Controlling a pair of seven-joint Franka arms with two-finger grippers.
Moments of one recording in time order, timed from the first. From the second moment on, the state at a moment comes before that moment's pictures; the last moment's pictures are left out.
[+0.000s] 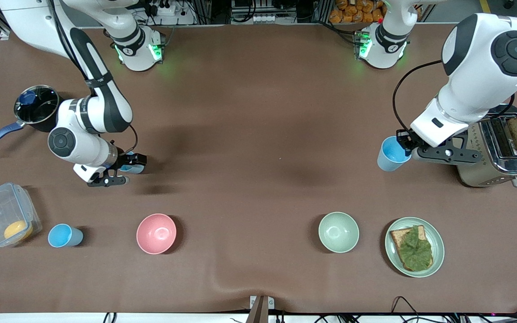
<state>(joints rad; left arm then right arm) -0.02 0.08 -0.25 -1.77 0.05 1.91 -0.14 0.08 0.33 0.02 -2.13 0.06 2.30 -0.01</state>
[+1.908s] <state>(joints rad) 0.00 0.08 -0.25 -1.72 0.02 1.90 -0.14 0.58 0.40 0.08 -1.83 0.19 2.22 0.75</state>
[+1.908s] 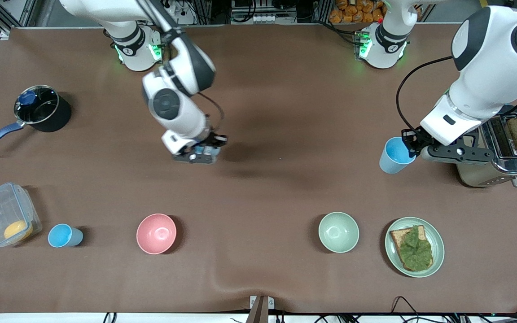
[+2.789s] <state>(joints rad) -0.03 0.10 -0.26 -1.69 0.02 1.90 -0.19 0.74 0.71 0.07 -1.50 0.14 2.26 1.13</state>
